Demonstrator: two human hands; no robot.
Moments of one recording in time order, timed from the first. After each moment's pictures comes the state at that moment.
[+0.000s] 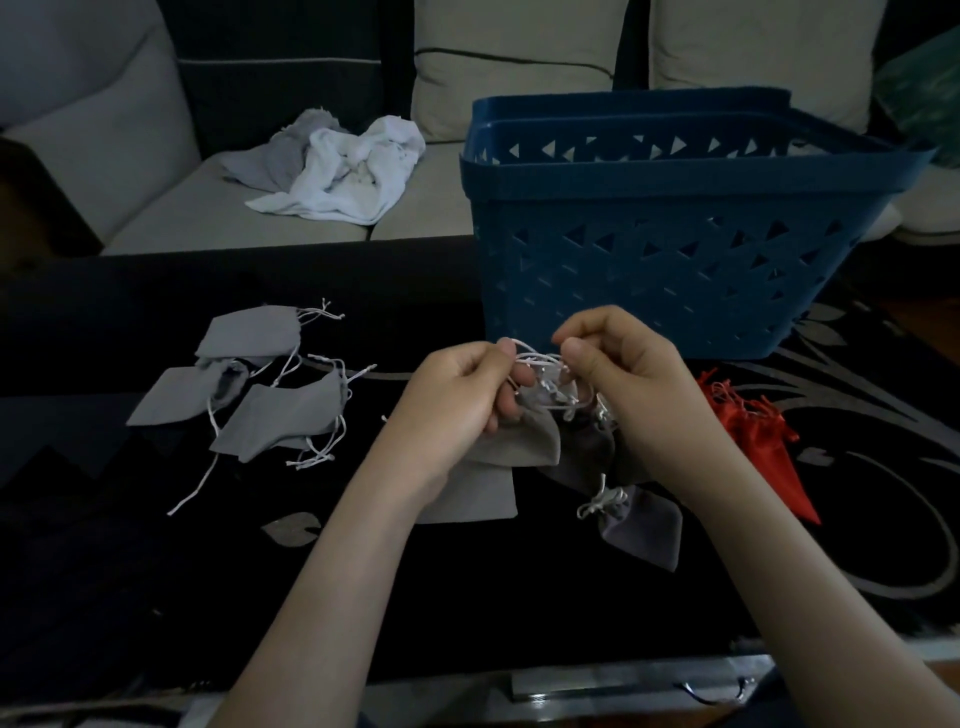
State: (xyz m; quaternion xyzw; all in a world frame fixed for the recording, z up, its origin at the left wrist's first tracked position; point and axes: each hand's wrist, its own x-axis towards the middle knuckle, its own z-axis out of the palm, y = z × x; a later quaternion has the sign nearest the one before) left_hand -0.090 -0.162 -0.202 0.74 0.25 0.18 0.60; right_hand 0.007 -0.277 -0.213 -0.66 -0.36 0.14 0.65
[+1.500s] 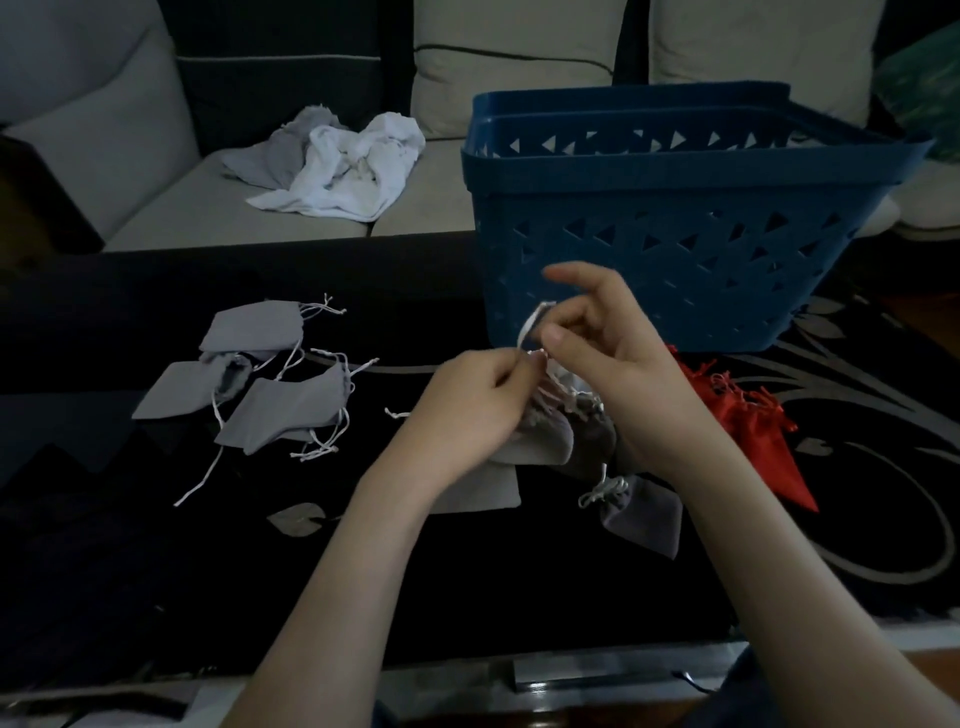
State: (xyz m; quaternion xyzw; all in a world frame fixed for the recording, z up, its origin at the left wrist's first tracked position) left_hand -0.092 -0.164 -0.203 0.87 0.17 0.16 0.43; right_hand -0.002 -0.271 -0.206 -0.61 -0.41 0.16 0.66
